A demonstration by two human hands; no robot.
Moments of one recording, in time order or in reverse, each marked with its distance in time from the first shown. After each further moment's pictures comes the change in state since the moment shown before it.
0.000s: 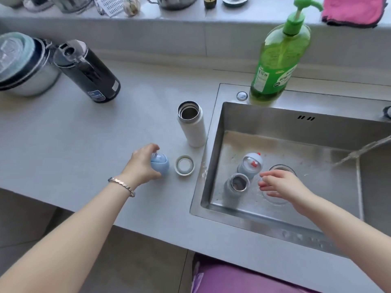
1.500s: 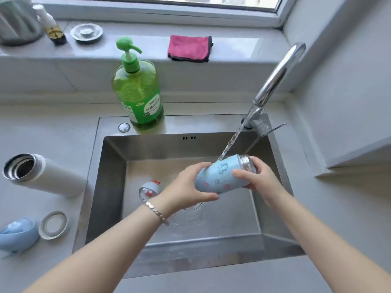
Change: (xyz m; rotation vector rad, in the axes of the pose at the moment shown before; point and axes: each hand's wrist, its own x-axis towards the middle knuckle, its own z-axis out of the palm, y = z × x) left_hand -0.032 0.337 0.137 -0.319 -0.422 0.585; right_hand -0.014 0.043 -0.218 0.347 0.217 -0.306
